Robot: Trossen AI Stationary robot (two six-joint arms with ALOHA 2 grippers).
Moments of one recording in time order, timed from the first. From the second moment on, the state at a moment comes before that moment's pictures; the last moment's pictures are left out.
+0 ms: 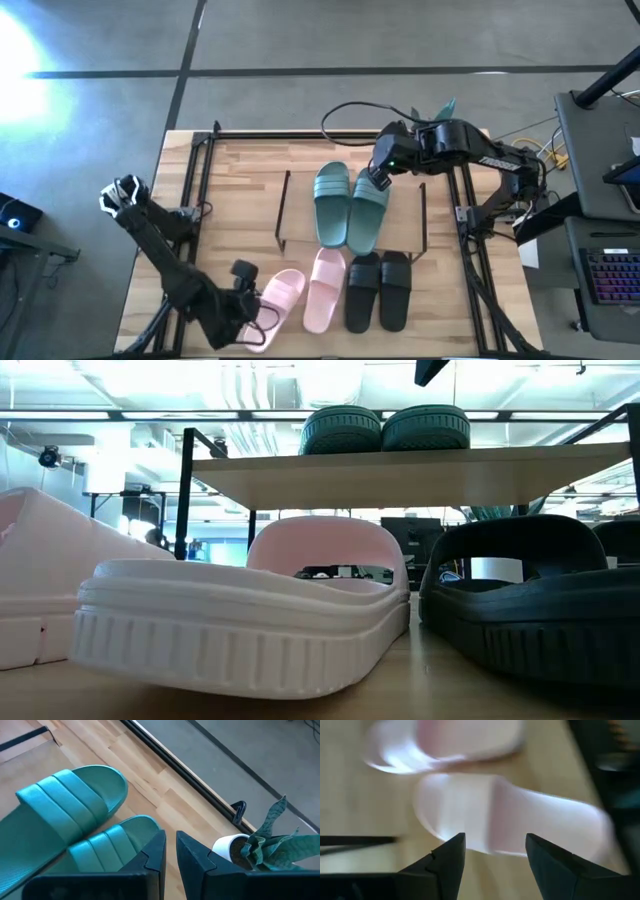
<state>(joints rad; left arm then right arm) -0.87 1.53 1.23 -0.86 -0.38 -0.51 -0.02 1.62 2.03 -1.57 0.55 0.62</state>
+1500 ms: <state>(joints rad) -0.59 1.80 1.23 -0.70 -0.56 -0.48 -0.03 1.61 1.97 -1.57 0.55 0.63</state>
